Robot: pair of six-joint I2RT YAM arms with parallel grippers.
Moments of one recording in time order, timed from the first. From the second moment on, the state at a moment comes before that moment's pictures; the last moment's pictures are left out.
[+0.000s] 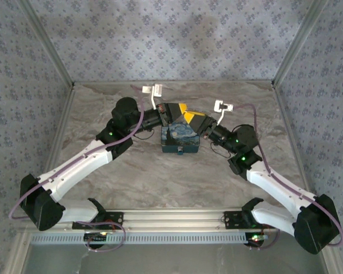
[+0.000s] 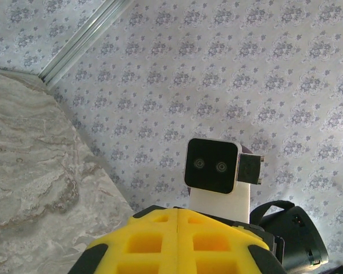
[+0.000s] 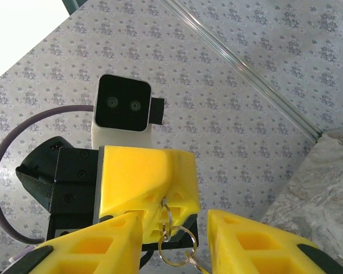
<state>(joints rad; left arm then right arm) -0.76 1.28 1.14 0.20 0.42 -0.90 0.57 1.05 0.65 0.74 -0.46 1.01</state>
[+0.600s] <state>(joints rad) -0.76 1.28 1.14 0.20 0.42 -0.90 0.57 1.06 0.67 0.72 -0.47 1.00</state>
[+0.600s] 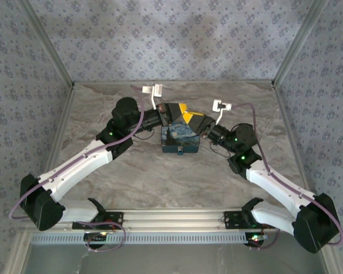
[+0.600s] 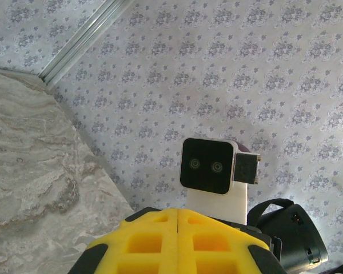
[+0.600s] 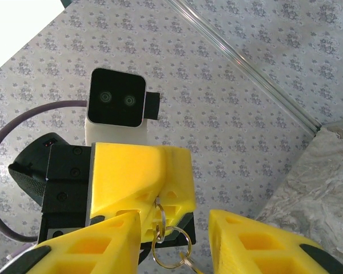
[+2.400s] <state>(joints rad) -0.76 1.28 1.12 0.20 0.40 -0.90 0.58 1.04 0.67 0.69 -0.47 0.98</state>
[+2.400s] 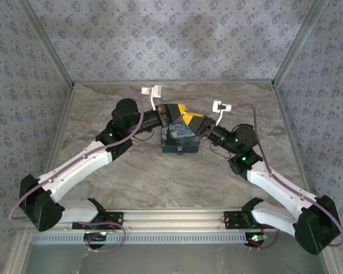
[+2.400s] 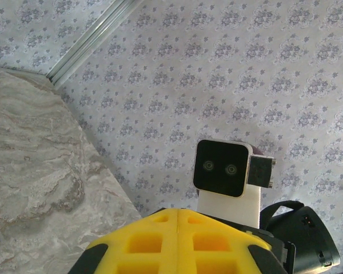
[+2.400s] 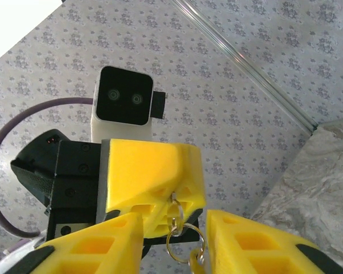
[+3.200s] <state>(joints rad) -0.76 1.28 1.12 0.21 0.39 -0.90 0.58 1.06 0.68 0.68 -0.47 0.98</state>
